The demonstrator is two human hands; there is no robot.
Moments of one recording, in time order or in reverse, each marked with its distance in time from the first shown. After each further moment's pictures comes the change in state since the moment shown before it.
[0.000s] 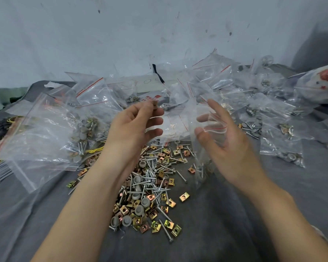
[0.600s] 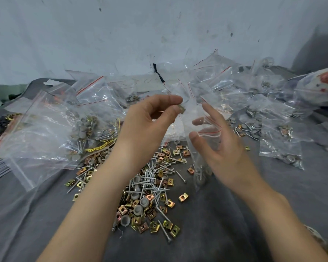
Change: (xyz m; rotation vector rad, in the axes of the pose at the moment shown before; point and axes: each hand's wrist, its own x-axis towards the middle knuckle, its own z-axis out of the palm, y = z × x) left_hand -0.012 0.010 0.017 0.455 -0.141 0.320; right_hand 0.000 0.000 0.008 0.015 -0.022 -0.004
